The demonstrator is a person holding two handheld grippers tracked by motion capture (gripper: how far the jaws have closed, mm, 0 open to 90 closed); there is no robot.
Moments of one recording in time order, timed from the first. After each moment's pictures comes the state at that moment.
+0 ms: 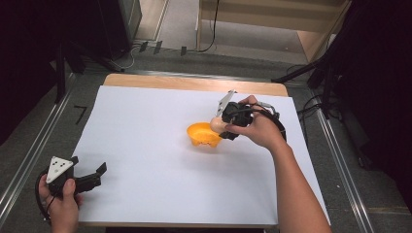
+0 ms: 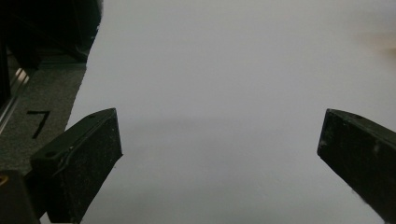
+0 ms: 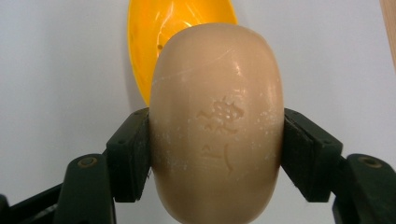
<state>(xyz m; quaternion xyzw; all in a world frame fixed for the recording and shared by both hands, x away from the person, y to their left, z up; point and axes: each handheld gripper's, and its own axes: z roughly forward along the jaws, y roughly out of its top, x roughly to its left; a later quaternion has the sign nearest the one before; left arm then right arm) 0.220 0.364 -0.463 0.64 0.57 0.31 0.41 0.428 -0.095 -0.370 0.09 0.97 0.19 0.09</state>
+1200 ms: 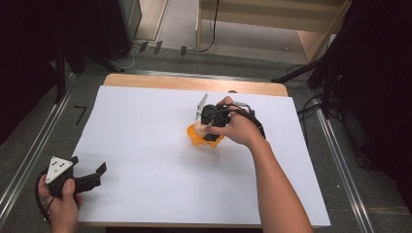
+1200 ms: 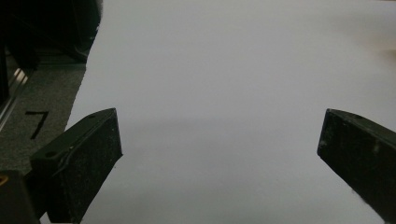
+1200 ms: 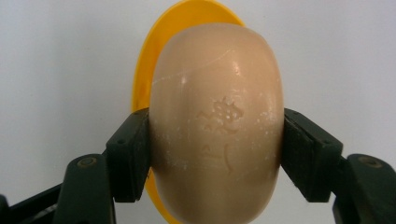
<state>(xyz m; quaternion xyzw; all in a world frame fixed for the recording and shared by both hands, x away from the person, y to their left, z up) 0.220 0.365 -0.463 0.64 0.57 0.30 0.41 0.438 -0.037 -0.392 0.05 0.98 0.16 0.07</state>
